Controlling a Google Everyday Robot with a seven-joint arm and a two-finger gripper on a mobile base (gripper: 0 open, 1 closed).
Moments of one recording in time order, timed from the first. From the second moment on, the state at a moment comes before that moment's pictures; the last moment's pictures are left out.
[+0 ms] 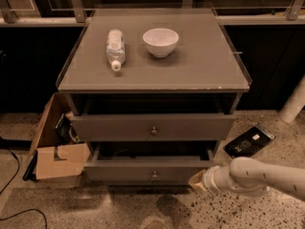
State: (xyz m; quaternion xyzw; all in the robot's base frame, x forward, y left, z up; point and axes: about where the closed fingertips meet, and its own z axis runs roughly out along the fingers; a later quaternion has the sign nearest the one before) arm 0.504 -0.195 0.402 -0.46 0.83 0.15 0.28
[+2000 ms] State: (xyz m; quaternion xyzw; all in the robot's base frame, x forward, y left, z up) arm 0.587 -0.209 0.418 -0.44 0.84 0.09 0.30
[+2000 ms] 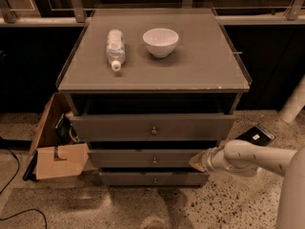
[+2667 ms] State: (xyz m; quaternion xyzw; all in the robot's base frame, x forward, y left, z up) arm 0.587 -0.209 0.418 -0.44 0.84 0.09 0.30
